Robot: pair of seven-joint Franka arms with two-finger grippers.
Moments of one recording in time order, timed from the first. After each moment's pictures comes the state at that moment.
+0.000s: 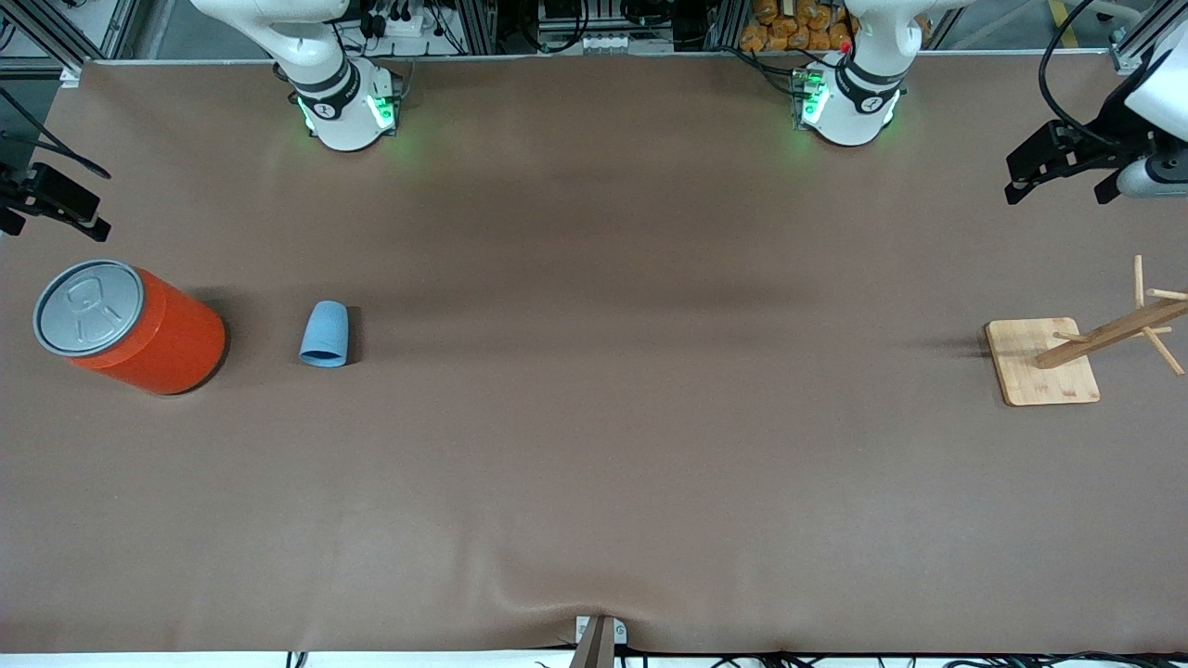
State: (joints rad) left arm 0.16 -0.13 -0.24 -1.62 -0.01 1.51 -0.06; right arm -0.03 -0.04 -0.02 -1.53 0.00 1.52 0.03
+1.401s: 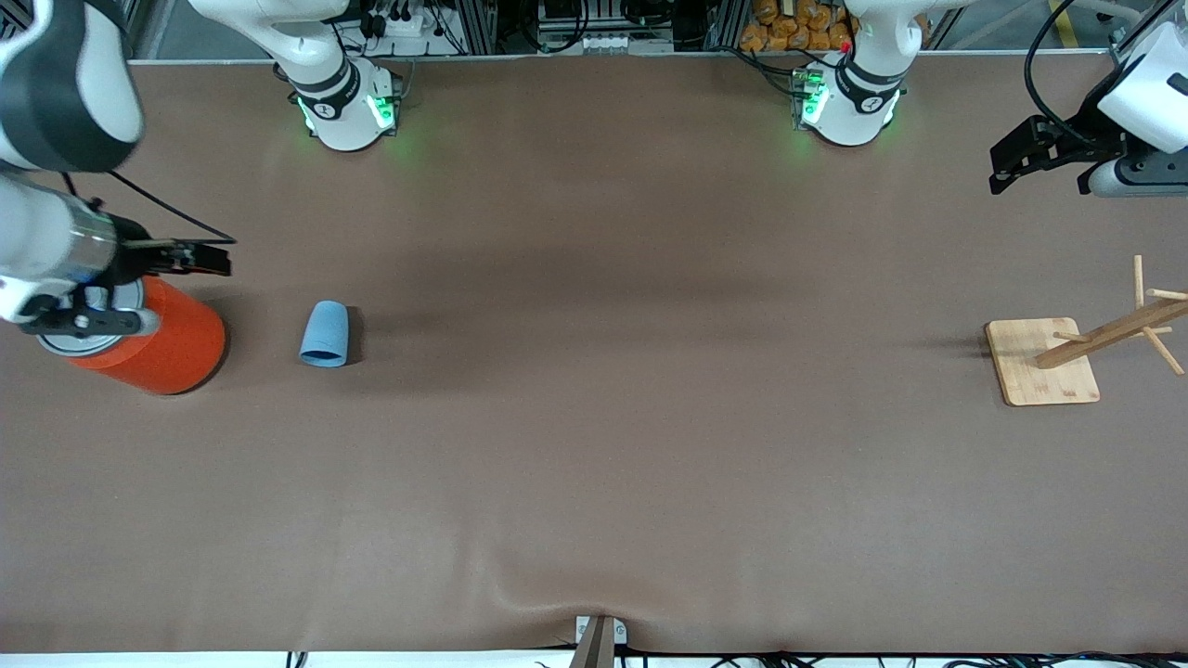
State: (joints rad) left arm 0.16 -0.13 -0.26 -1.63 -0.01 1.46 -0.07; right arm 0.04 0.14 0.00 -1.66 0.00 1.49 0.03
